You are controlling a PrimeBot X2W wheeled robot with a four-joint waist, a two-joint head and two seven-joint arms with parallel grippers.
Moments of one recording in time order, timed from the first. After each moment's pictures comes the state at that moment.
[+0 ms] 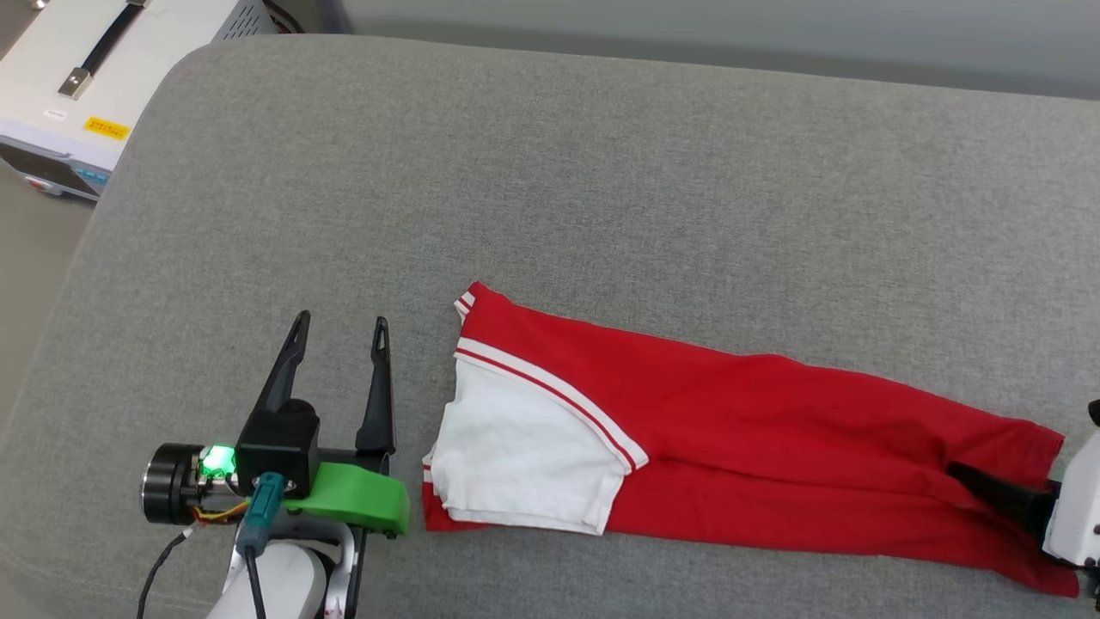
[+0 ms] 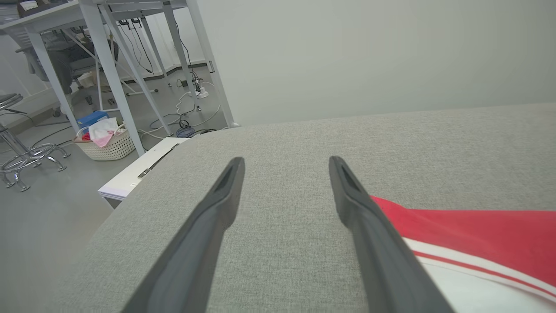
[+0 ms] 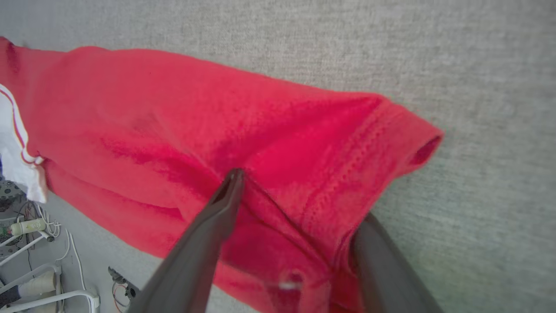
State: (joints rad) left arm -0.18 0.37 -0.42 0.03 -0.31 0.33 -0.26; right arm -0.15 -0.71 0.30 0.22 1.15 0.13 0.58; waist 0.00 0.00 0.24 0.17
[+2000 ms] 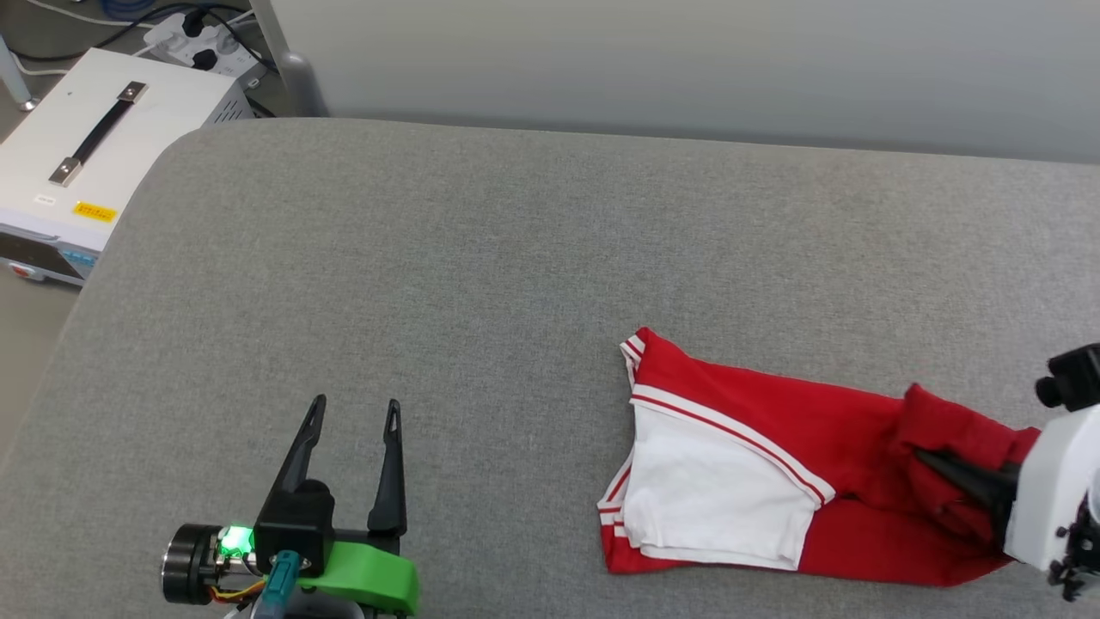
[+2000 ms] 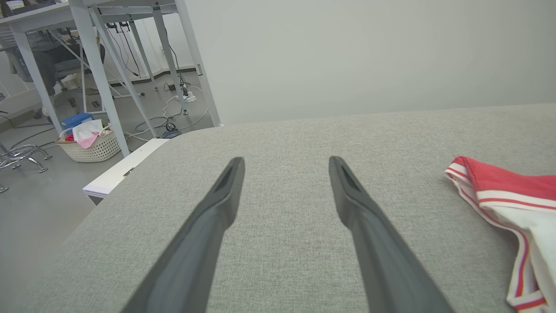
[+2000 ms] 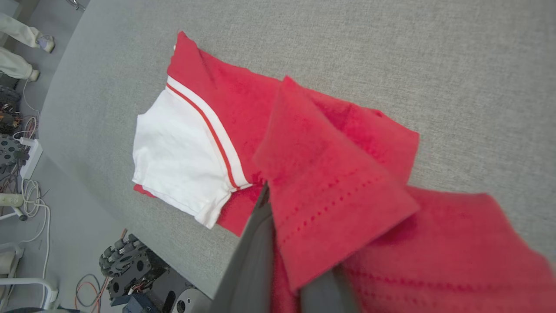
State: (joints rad) left arm 0.04 0.12 -0.13 0.03 -0.03 0.06 -0.26; right arm -0.13 -0.74 0.32 0.00 1.10 0.13 0.57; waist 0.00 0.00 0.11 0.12
